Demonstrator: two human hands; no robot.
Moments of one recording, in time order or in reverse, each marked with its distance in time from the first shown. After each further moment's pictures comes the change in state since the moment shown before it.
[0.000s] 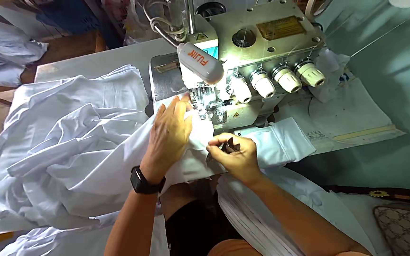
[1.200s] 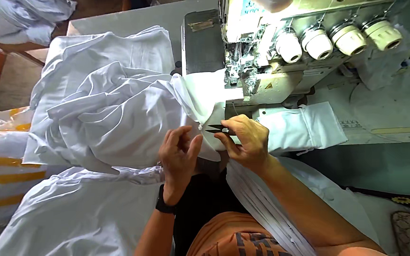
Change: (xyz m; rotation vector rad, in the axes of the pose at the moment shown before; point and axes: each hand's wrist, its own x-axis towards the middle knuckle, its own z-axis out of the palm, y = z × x) left_hand -0.125 0.031 0.034 -0.458 0.541 -0.402; right_hand -0.022 0.007 0.013 -0.406 -0.092 -0.584
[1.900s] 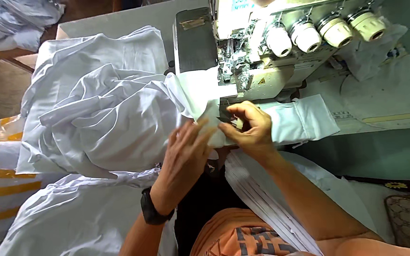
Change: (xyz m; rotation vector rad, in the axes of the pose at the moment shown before) left_hand 0.021 0.031 -0.020 0.440 -0.577 0.346; right_hand 0.002 0.003 -0.015 0.202 -0.099 0.422
